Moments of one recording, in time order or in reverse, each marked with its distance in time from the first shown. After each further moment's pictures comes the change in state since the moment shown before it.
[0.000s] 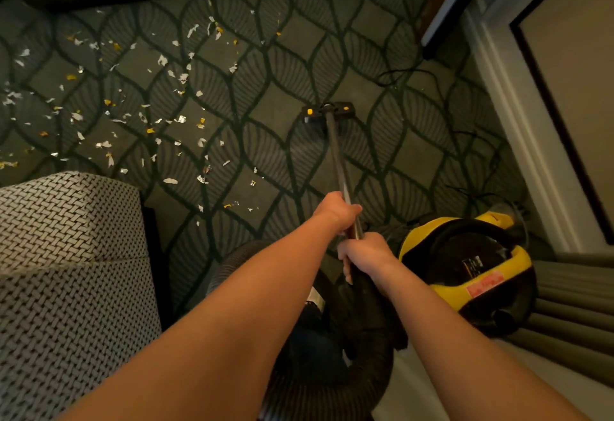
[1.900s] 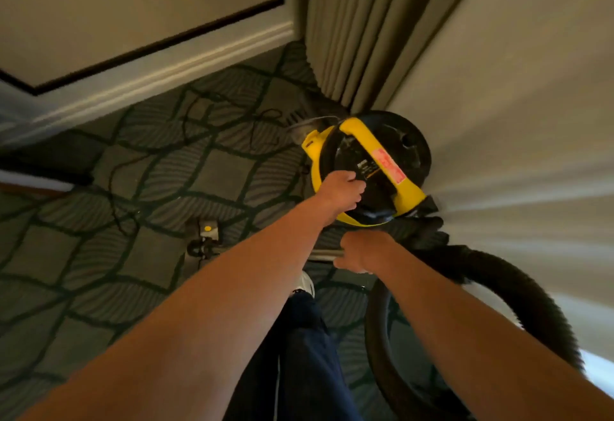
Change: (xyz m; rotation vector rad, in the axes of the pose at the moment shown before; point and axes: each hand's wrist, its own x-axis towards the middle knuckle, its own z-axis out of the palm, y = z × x) left_hand 0.033 0.148 0.195 1.216 -1.073 0.076; right_hand 0.072 -0.014 -0.092 0.249 0.177 0.352
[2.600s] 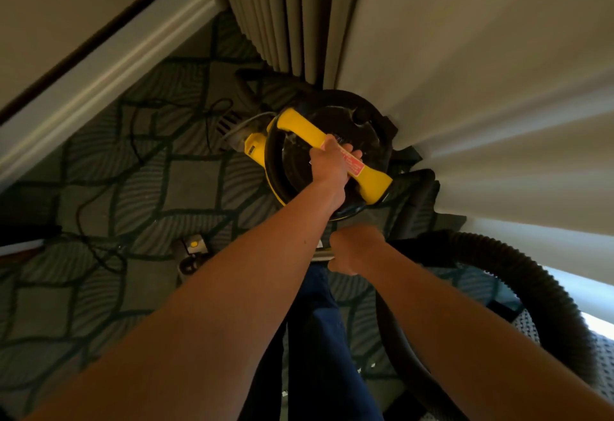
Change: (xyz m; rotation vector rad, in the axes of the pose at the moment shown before) left_hand 0.076 0.031 0.072 -0.599 0.178 -0.117; right_hand 0.025 0.046 0.005 0.113 -0.025 -0.041
